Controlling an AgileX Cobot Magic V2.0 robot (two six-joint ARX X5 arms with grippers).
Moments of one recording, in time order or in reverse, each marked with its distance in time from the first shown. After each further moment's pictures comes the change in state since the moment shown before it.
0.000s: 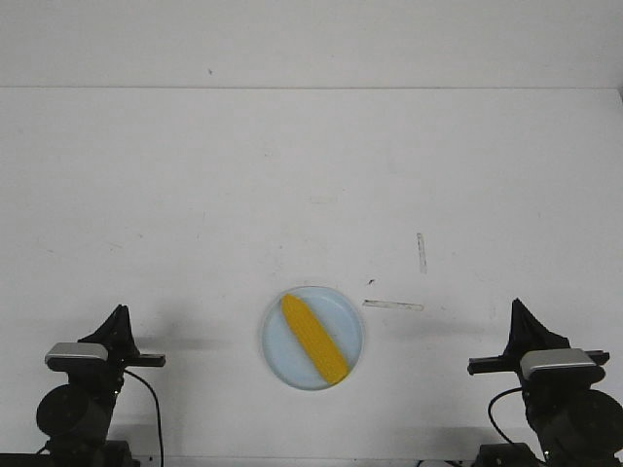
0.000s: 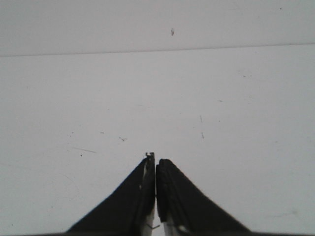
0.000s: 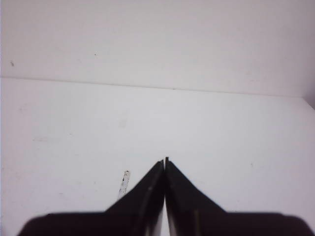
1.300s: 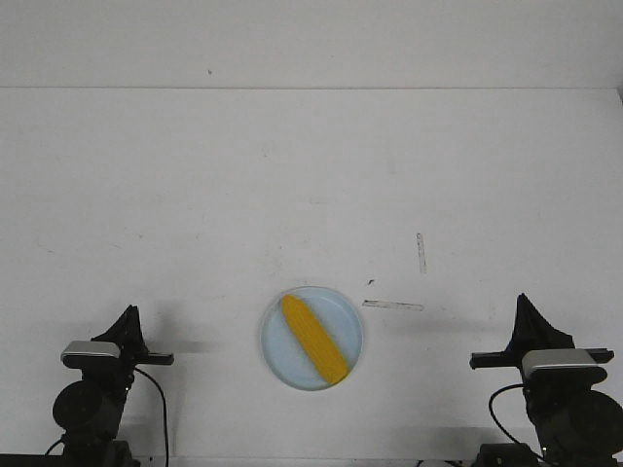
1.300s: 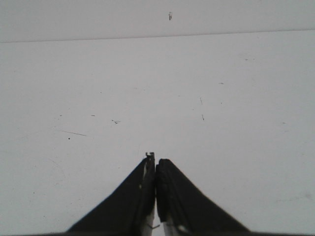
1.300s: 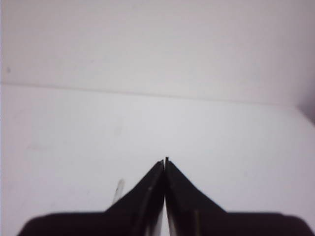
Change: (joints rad) left arm 0.000 0.000 -0.147 0.146 0.007 0.000; right arm -0.029 -0.011 -0.031 0.077 0.002 -0.018
